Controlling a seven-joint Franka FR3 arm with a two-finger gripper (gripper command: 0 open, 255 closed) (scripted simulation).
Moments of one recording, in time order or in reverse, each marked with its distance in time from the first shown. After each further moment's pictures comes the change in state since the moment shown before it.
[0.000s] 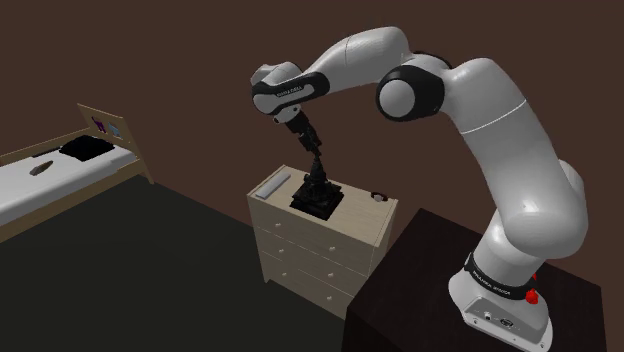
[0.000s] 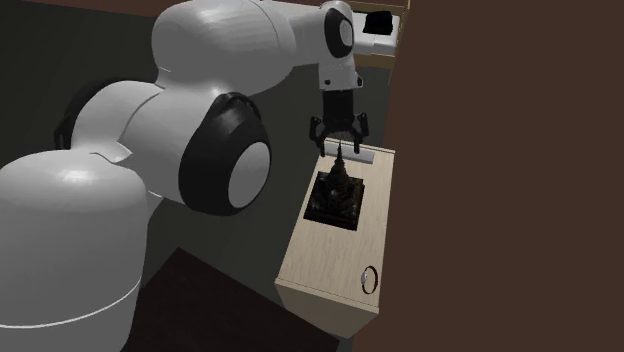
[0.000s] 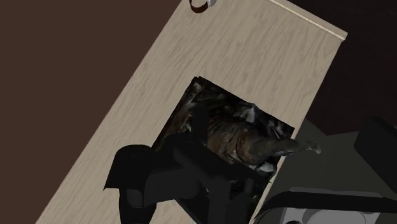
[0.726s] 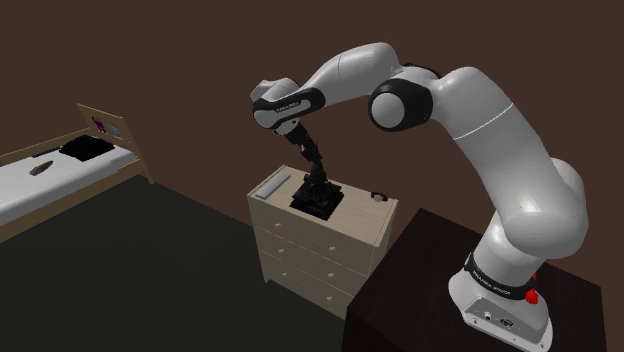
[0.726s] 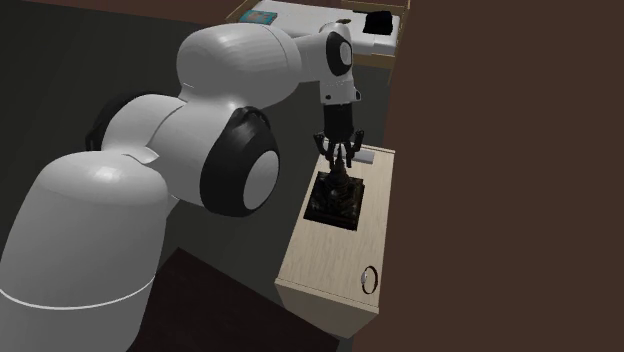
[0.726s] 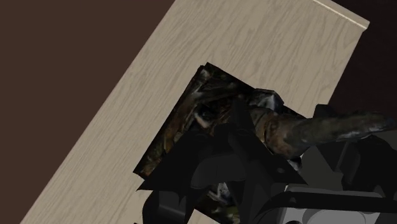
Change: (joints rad) arm 0.000 0.087 -0.001 0.031 -0.009 0.046 0.001
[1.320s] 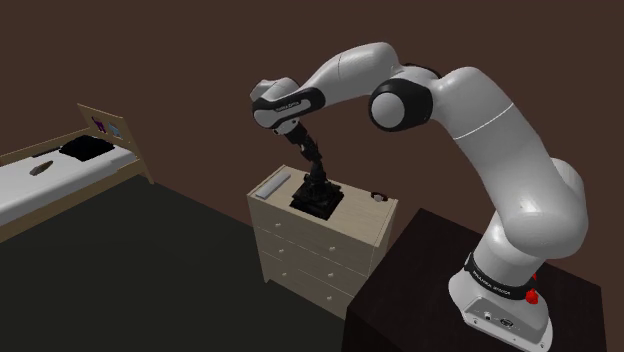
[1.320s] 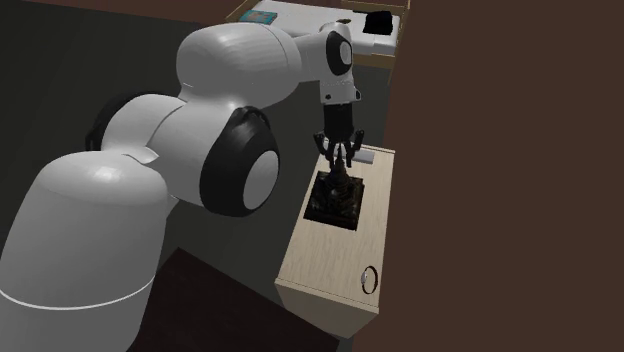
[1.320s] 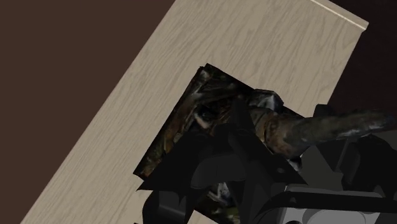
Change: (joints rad) arm 0.000 -0.002 0.000 0.000 0.000 -0.003 -0.001
